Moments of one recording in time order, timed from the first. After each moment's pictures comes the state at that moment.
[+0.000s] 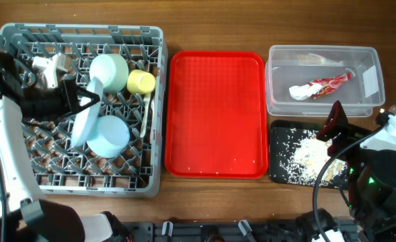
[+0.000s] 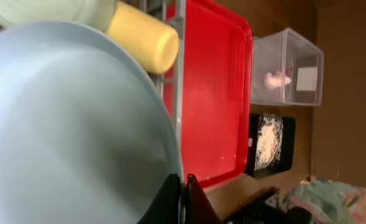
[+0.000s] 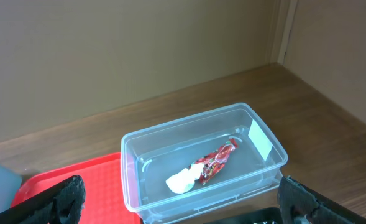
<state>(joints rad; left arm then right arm) 0.44 1.54 1.48 -1.39 0.78 0.26 0.33 0.59 1.05 -0.83 0.56 0.33</state>
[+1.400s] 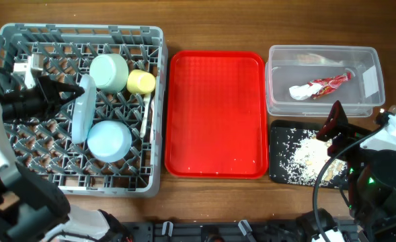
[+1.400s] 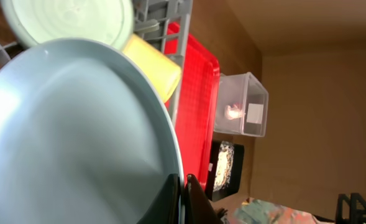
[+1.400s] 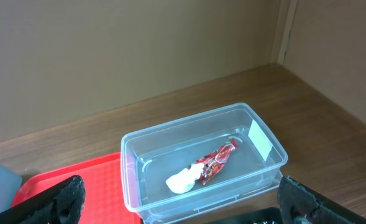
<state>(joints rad) 0.60 1.72 1.48 -1.39 0.99 0.29 0.33 0.59 1.05 -0.83 0.56 0.33</state>
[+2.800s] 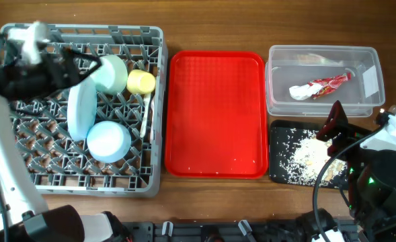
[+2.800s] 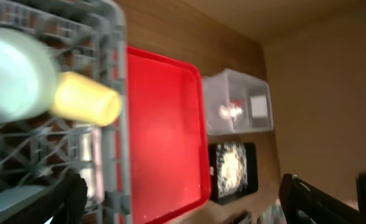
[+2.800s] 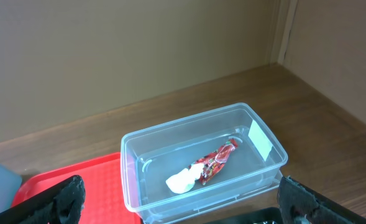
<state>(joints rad) 0.37 1.55 1.74 -1.41 0.91 0.12 0.33 0.59 1.05 -0.83 0.56 0.33</state>
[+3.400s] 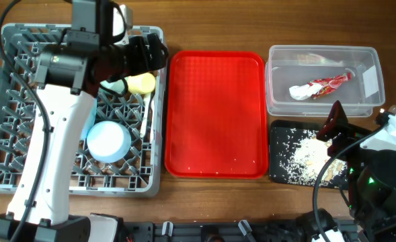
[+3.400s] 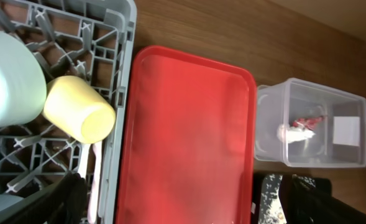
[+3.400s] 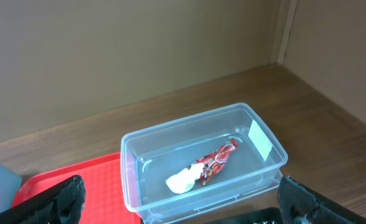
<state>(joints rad) -0.21 1.55 1.73 -1.12 0.23 -0.44 0.33 0.59 1.05 -0.83 0.56 0.33</state>
